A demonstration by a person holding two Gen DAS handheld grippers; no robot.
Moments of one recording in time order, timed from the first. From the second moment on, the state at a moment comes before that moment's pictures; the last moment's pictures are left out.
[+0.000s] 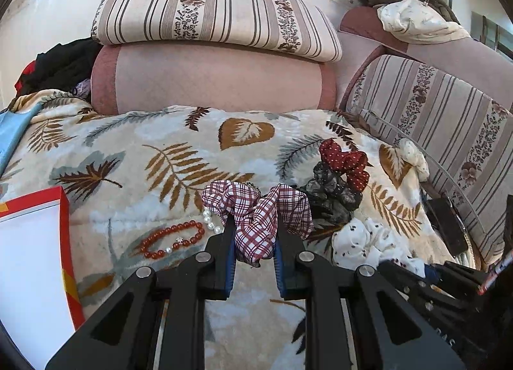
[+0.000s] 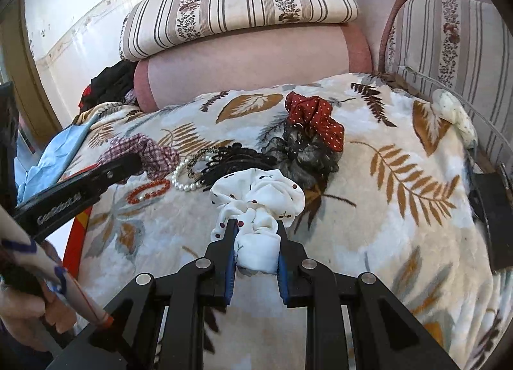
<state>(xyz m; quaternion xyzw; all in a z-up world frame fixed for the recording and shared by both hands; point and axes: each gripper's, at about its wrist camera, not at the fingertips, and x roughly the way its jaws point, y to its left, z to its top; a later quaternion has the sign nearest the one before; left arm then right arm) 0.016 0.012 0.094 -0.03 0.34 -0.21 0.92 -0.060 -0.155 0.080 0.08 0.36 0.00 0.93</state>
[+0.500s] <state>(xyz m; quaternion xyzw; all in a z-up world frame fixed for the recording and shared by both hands) -0.031 0.030 0.120 -0.04 0.31 -0.22 0.92 -0.129 -0.152 0.109 0.08 0.35 -0.01 0.93</state>
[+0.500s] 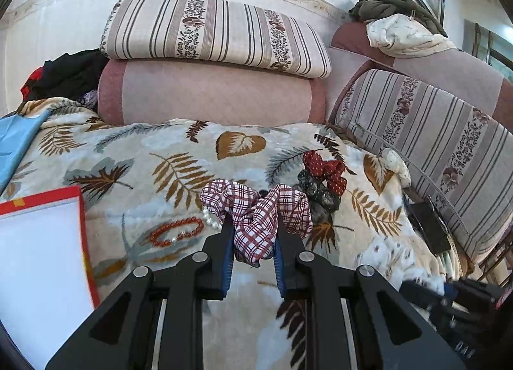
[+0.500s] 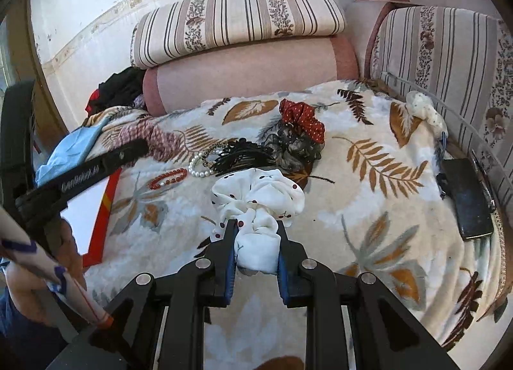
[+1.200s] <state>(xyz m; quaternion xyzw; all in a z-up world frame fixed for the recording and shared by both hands) -0.053 0.101 0.124 -0.06 0.31 -0.15 0.94 -0.119 -0.144 0.090 0.10 0.36 0.04 0.93</state>
